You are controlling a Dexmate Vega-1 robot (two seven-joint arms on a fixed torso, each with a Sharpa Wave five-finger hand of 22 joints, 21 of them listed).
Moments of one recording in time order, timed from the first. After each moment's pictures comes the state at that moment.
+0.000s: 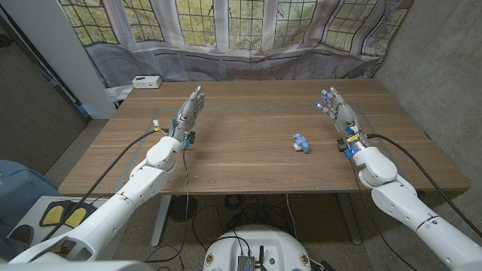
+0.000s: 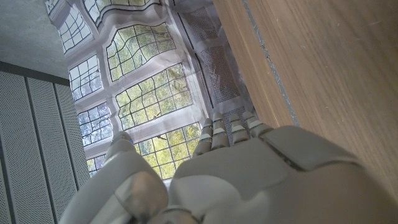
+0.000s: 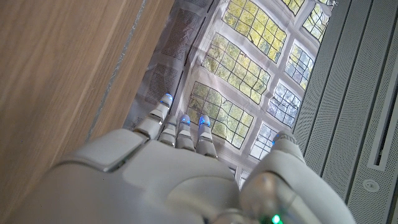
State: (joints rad) left arm 0.93 0.56 0.36 -1.49 -0.54 -0.27 0.12; left_hand 0.13 0.05 0.18 -0.11 0.19 0.10 0.11 0.21 0.17 0.12 0.06 0.25 0.19 0.03 0.10 0.21 0.18 -0.03 0.08 0.21 0.17; right arm -1.15 -0.67 -0.25 -1.67 0.54 0.42 -0.10; right_hand 0.20 0.03 0.16 -0.08 0.19 0.16 0.05 0.22 0.19 0.07 0.15 0.22 0.20 -0.01 0.10 0.21 0.23 0.25 0.02 0.19 0.17
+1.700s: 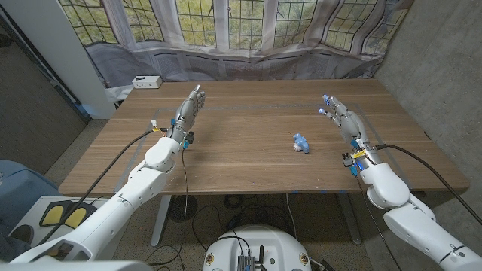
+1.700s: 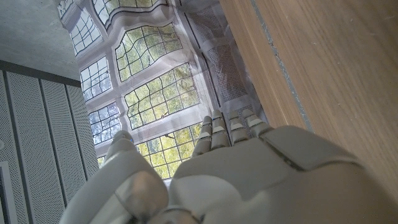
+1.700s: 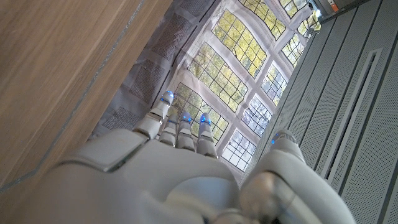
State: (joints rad) left arm 0.94 0.57 0.35 -1.50 -0.53 -0.31 0.11; left_hand 0.14 0.06 0.19 -0.11 0.19 0.15 0.10 0.21 0.17 0.16 0.06 0.25 0.19 0.07 0.09 0.21 0.18 -0.01 0.09 0.21 0.17; right arm -1.38 -0.69 -0.15 -1.86 0.31 0.48 -0.22; right_hand 0.20 0.04 0.16 -0.09 0.19 0.19 0.03 0.22 0.19 0.10 0.14 0.22 0.20 0.02 0.09 0.21 0.23 0.27 0.02 0.20 0.17
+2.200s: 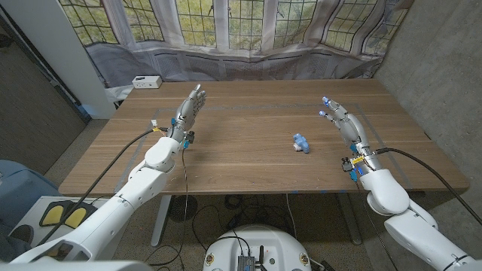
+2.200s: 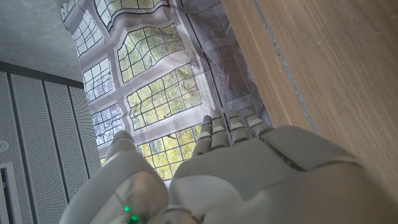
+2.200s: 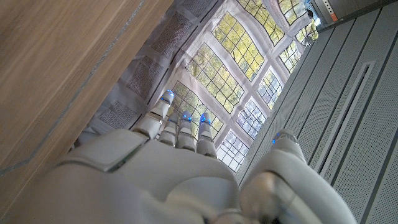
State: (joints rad) left arm 0.95 0.57 0.35 -1.52 -0.52 -0.31 0.12; left_hand 0.14 0.06 0.19 -0.11 0.19 0.15 0.10 0.21 0.17 0.17 0.06 0.25 0.19 0.08 0.09 0.21 0.18 -0.01 0.09 0.21 0.17; right arm -1.43 -0.67 -0.13 -1.89 0.20 0.48 -0.26; right_hand 0.20 0.04 0.16 -0.09 0.19 0.19 0.03 0.22 0.19 0.11 0.13 0.22 0.20 0.03 0.09 0.22 0.22 0.28 0.03 0.20 0.17
